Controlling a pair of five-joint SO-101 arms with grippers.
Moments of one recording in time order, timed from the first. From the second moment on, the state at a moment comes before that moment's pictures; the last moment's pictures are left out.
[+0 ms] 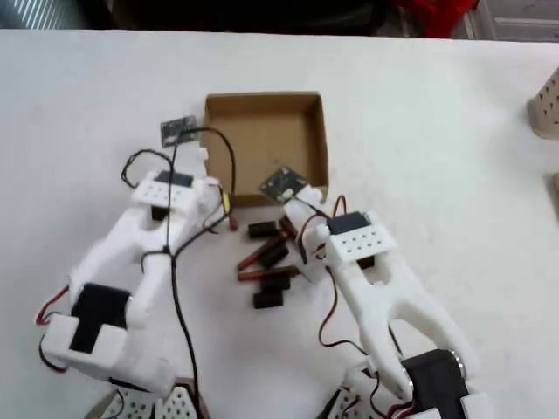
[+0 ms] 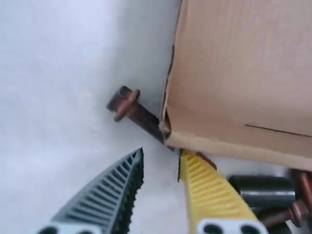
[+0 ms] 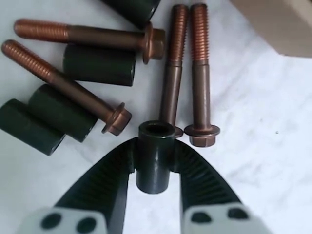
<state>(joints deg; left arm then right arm) 5.0 4.9 32.1 48.8 28.0 -21.5 -15.8 48.2 54.8 28.9</state>
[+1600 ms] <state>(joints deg) -1.1 0.5 35.4 49.5 18.0 -21.6 -15.8 48.6 54.6 31.1</state>
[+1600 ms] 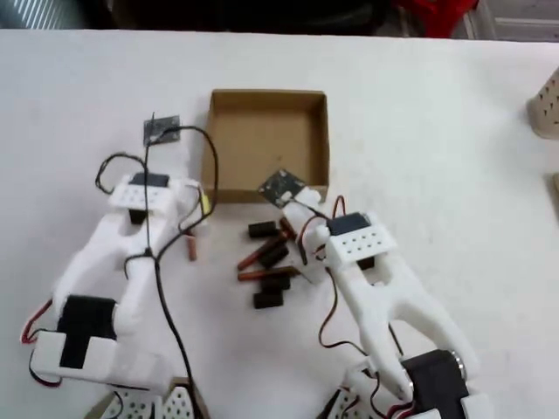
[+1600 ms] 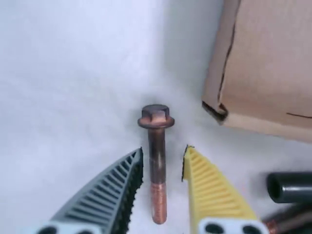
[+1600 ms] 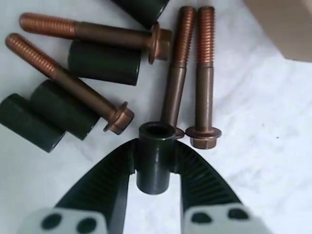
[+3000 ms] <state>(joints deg) -0.6 11.0 26.6 49.5 18.0 -22.2 -34.9 58.4 50.6 19.5</state>
